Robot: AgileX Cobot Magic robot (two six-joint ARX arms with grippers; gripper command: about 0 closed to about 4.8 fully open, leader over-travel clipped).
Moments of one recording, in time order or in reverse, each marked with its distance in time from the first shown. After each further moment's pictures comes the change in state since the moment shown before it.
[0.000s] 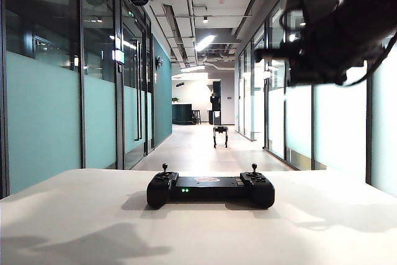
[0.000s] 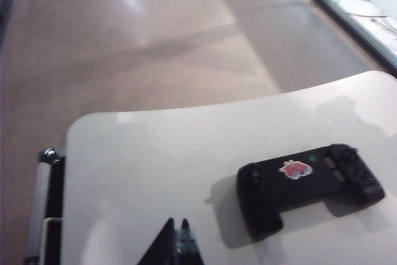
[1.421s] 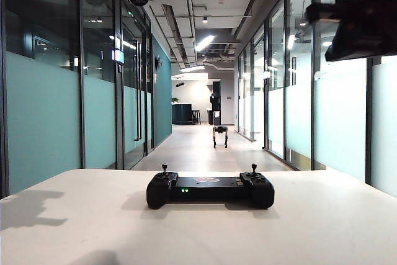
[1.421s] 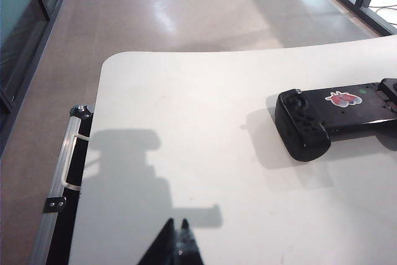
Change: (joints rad) left arm 0.000 -0.546 -0.737 0.281 -0.109 0.000; right arm 0.002 -0.431 -0.182 -0.216 -0.060 -0.033
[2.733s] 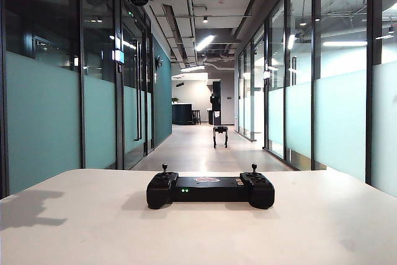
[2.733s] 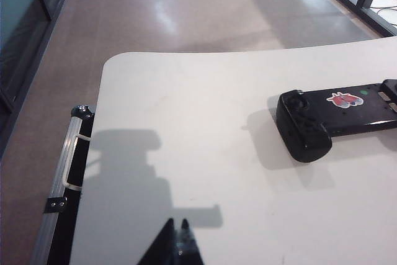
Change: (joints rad) left arm 0.000 -0.001 0.000 0.000 -0.001 0.000; right arm -0.126 -0.723 -0.406 -0.142 -0.093 -0.049
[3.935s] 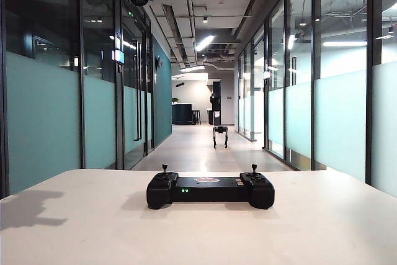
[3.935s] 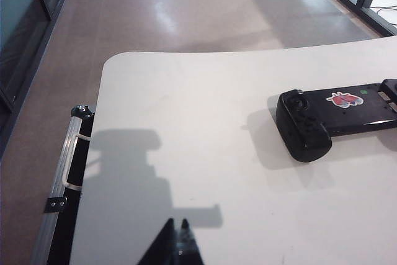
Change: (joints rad) left arm 0.000 0.000 0.000 0.000 0.000 0.000; right arm -0.307 -0.225 0.000 -0.179 -0.051 -0.003
